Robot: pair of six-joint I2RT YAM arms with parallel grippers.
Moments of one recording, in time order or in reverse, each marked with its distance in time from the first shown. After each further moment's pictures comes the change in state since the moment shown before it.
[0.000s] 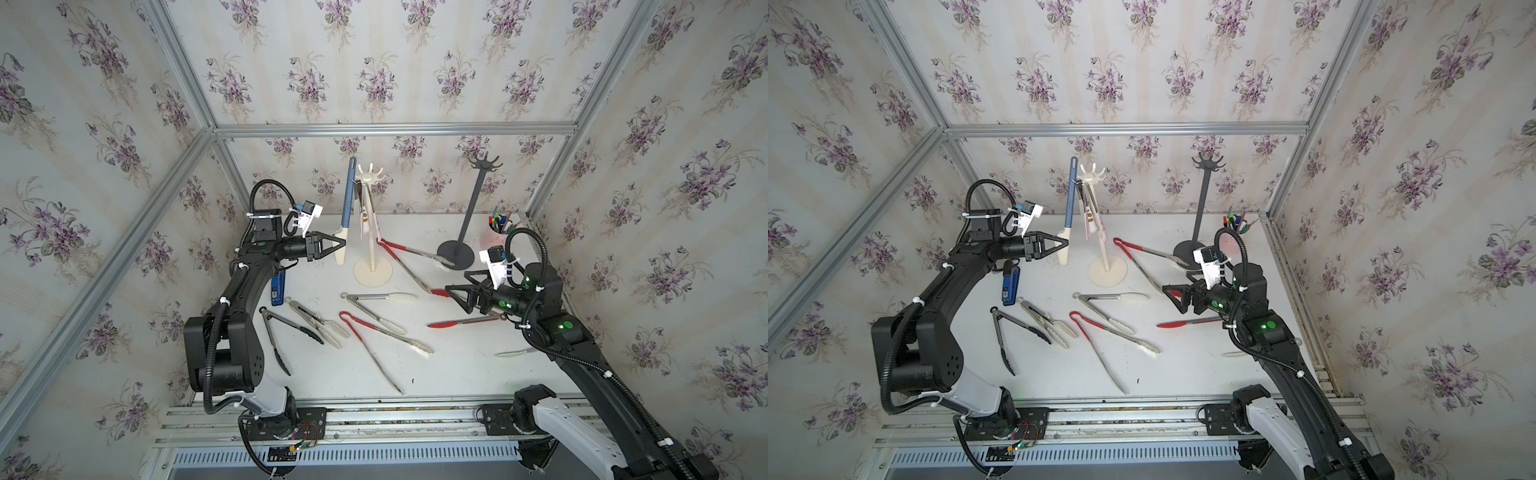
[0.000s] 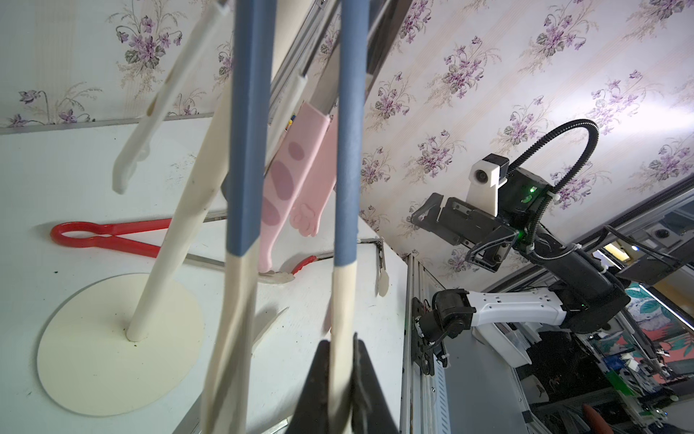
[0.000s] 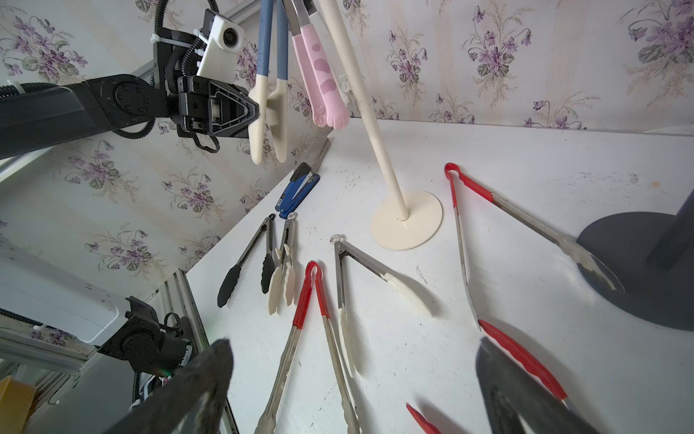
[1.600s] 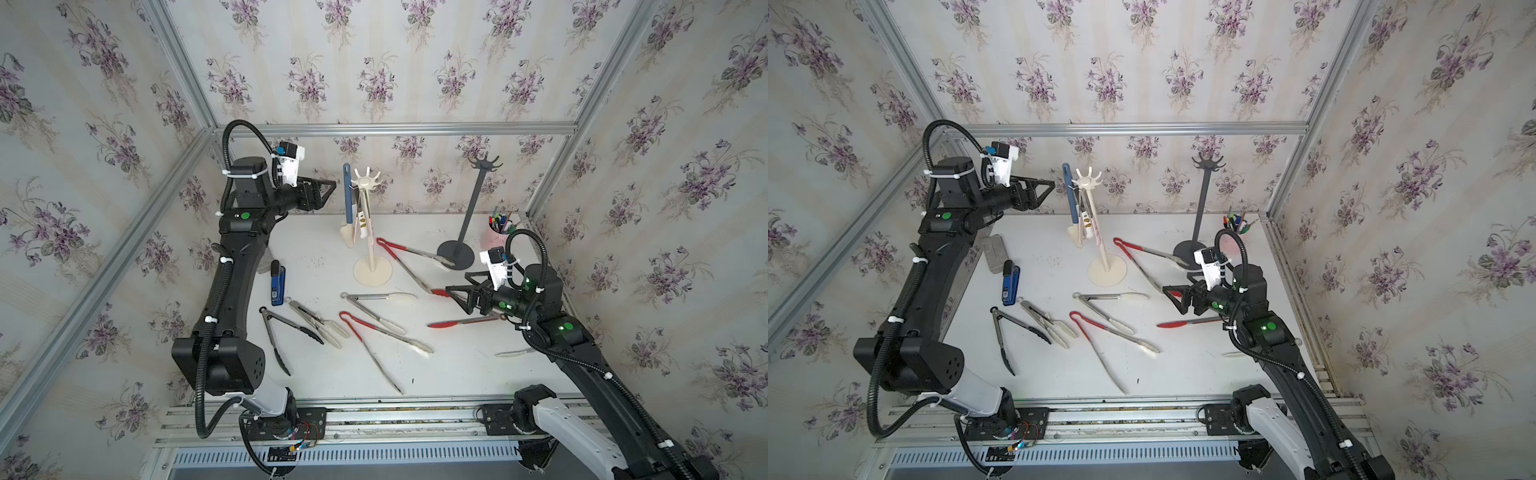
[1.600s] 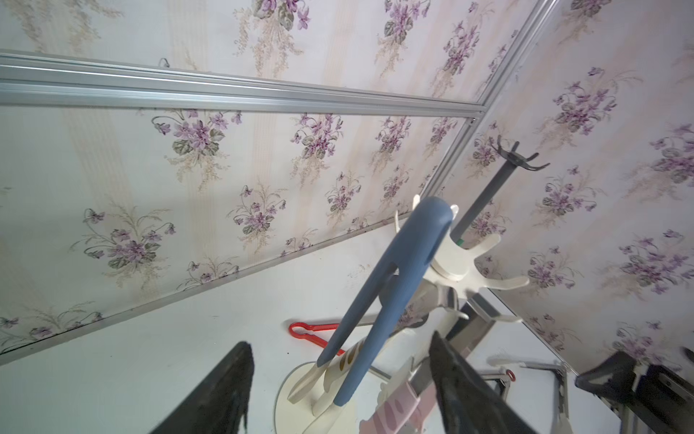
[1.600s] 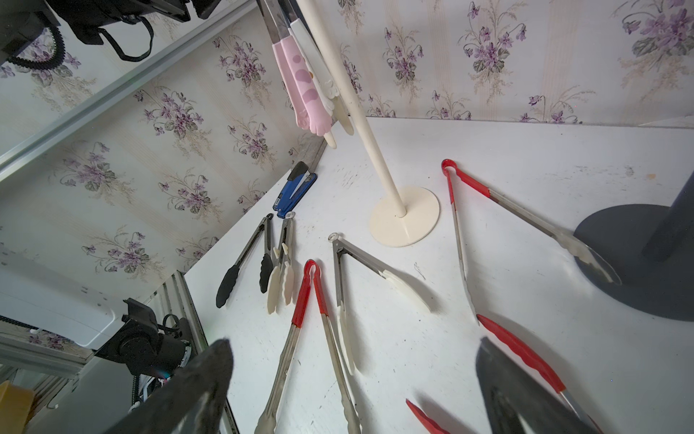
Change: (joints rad) left arm -0.071 -0.015 0.468 -0.039 -0.719 -0.159; right arm 0.002 -0.011 -0.008 -0.005 0.011 0.016
